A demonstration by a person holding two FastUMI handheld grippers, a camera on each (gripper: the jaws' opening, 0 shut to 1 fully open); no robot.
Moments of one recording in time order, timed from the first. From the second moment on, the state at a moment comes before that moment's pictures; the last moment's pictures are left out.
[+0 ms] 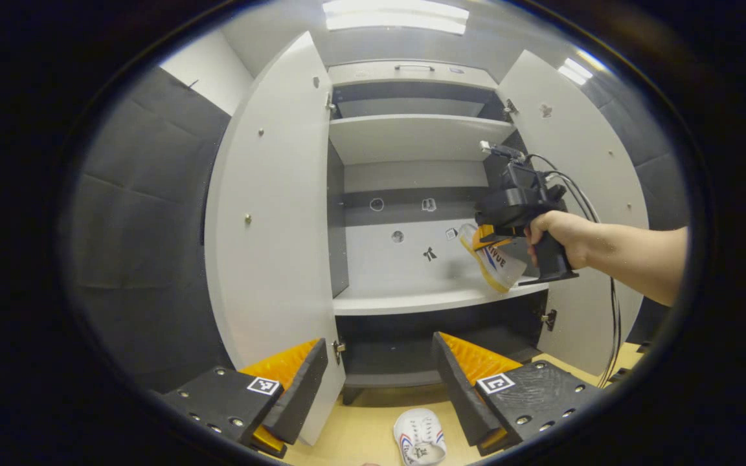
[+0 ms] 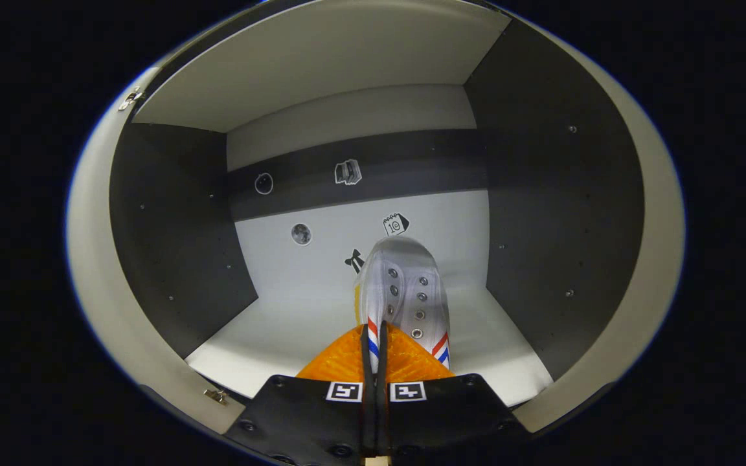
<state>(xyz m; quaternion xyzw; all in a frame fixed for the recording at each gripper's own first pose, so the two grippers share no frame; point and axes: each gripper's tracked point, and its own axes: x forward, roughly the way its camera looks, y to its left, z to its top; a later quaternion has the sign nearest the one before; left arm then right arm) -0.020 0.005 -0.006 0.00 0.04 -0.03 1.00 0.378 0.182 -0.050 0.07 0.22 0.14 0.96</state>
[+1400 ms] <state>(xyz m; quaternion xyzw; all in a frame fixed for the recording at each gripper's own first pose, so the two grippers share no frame) -0.023 -0.002 -0.010 0.00 0.06 -0.06 1.00 0.331 0.163 -0.016 0.05 0.12 0.13 0.98</state>
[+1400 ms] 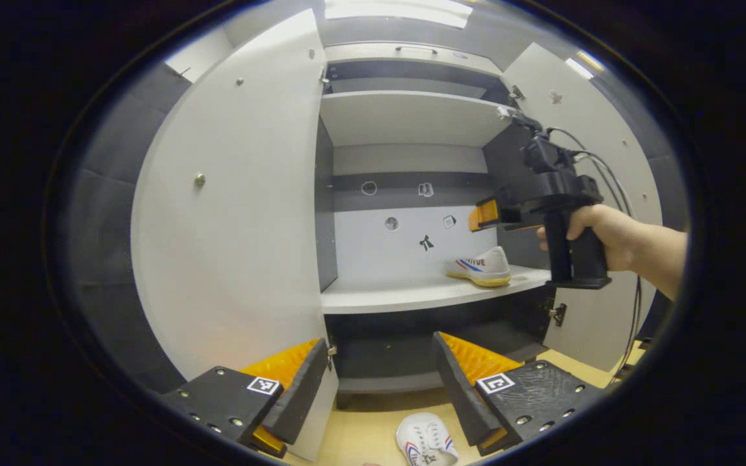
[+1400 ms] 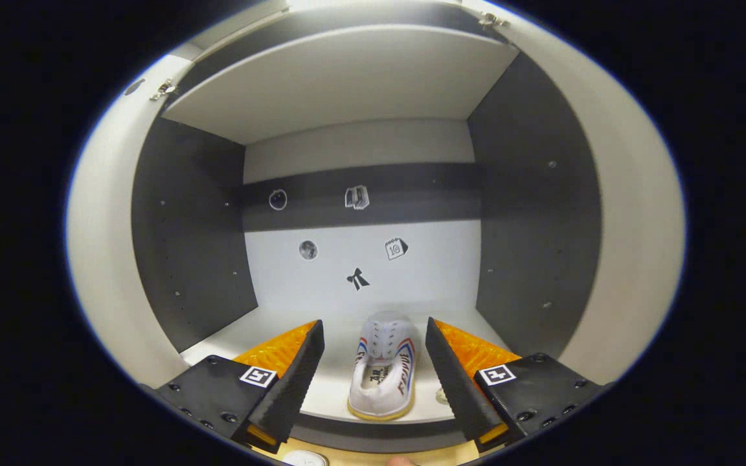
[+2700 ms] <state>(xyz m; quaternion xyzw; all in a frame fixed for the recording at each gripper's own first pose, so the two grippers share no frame) -0.070 -0.013 -0.074 0.03 0.21 -0.12 0.97 0.100 0.043 -0.060 0.01 0.10 0.09 0.99</state>
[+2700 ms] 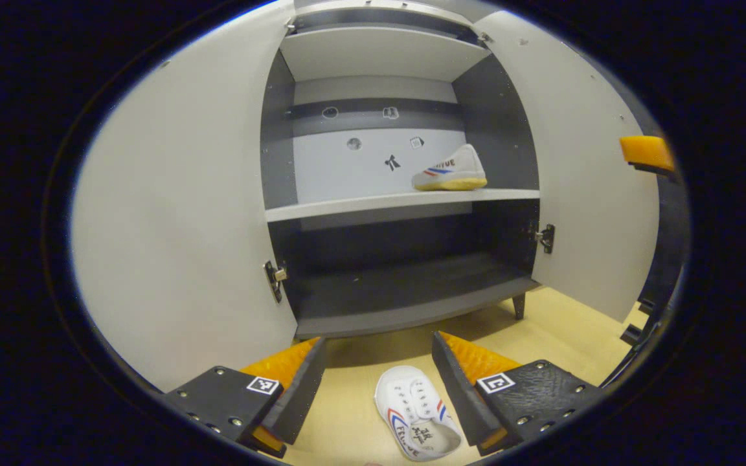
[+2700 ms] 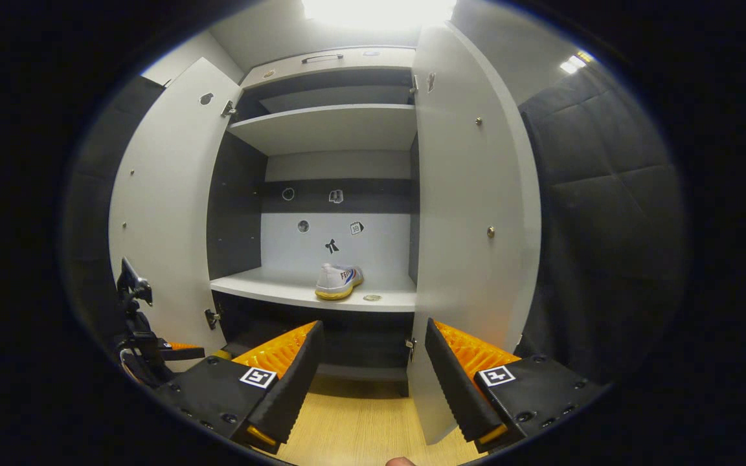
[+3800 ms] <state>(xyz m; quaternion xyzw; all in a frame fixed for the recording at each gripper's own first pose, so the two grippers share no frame) -0.101 -0.009 -0.138 0.03 0.41 -0.13 0.90 0.092 0.027 -0.072 0.01 0.12 0.05 0.99</state>
